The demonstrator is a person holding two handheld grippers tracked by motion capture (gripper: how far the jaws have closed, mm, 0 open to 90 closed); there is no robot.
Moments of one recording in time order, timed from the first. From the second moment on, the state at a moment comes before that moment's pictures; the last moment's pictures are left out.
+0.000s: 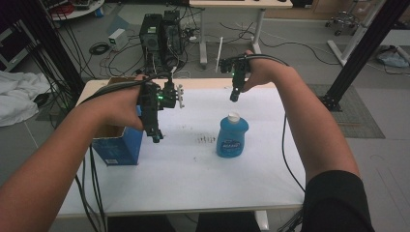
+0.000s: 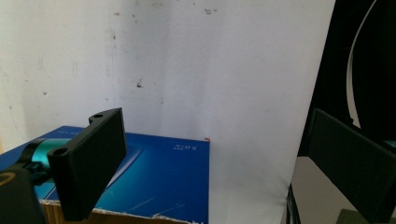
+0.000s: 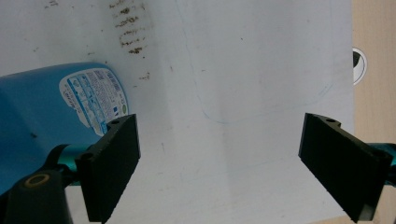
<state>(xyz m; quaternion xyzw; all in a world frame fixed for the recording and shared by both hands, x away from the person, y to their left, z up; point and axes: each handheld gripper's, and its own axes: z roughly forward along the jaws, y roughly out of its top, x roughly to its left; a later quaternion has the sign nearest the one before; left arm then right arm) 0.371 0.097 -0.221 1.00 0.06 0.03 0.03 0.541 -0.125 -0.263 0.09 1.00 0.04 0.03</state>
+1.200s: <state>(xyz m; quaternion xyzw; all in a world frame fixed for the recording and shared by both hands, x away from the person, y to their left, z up) 0.369 0.094 -0.224 1.00 0.07 0.03 0.03 0.536 -0.127 -0.269 0.09 0.99 0.04 0.04</state>
